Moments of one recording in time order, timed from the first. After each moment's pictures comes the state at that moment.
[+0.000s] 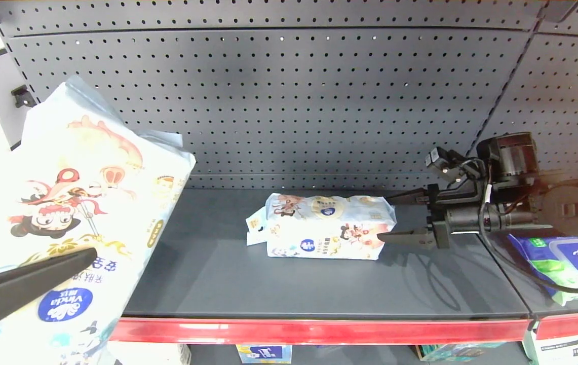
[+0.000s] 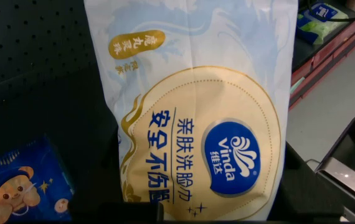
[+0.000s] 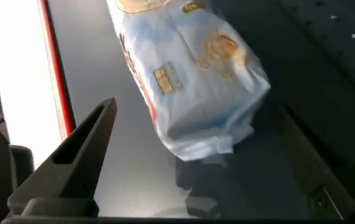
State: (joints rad) left arm -0.22 0.90 -0.67 -0.03 -0.49 0.08; right arm 0.18 1.82 -1.00 -0.15 0.86 -0.56
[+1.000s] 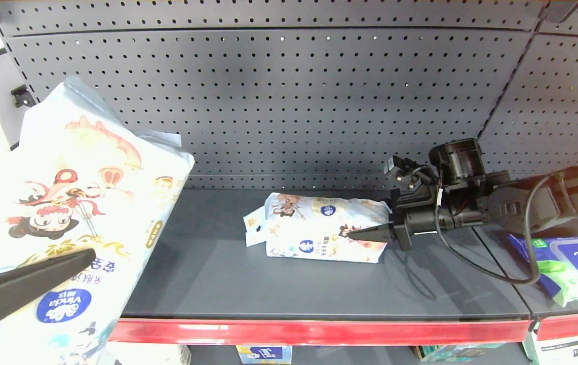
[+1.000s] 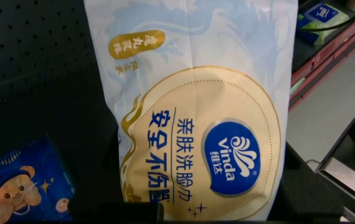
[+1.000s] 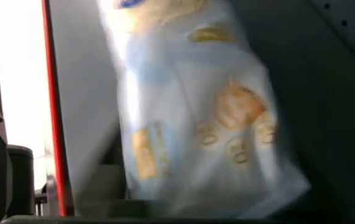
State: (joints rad) left arm -0.22 0.89 -0.66 -0.03 -0.49 0.08; right arm 0.28 1.95 -1.11 -0.15 0.83 -0.55
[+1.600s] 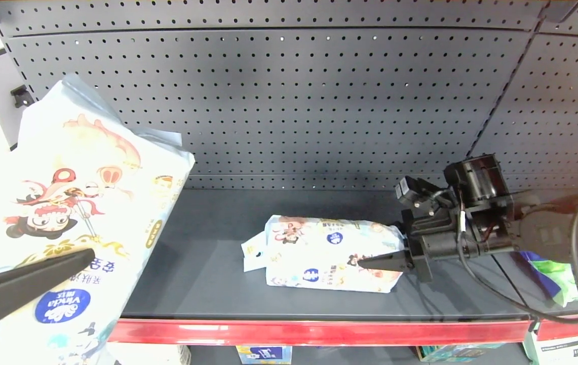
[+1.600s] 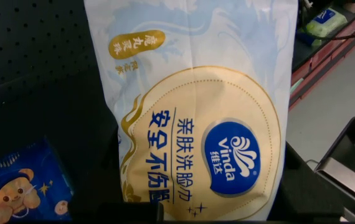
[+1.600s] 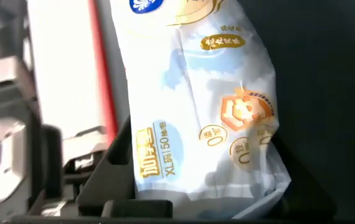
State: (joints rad) left arm -0.22 0.89 -0.67 -0.03 -0.50 0.08; right arm 0.32 1.81 -0.90 -0.15 0.83 -0.60
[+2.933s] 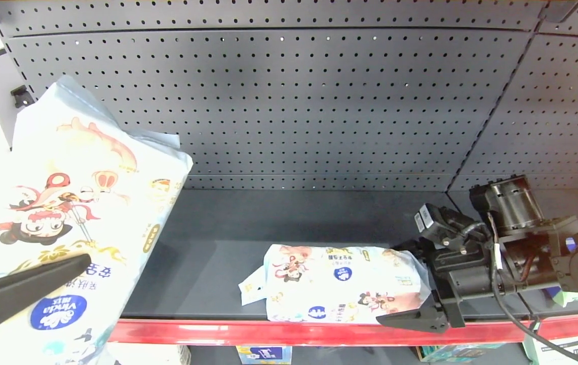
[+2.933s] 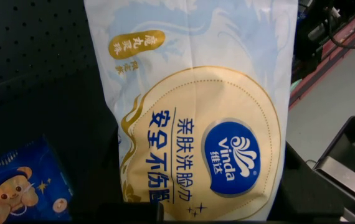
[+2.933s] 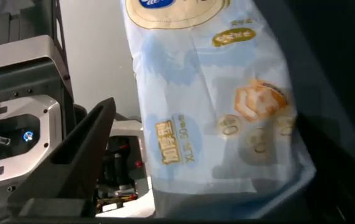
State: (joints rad) left arm -0.22 0.87 -0.66 -0.03 -0.51 0.07; right arm 0.36 1.67 -0.73 -0.14 0.80 -0.61
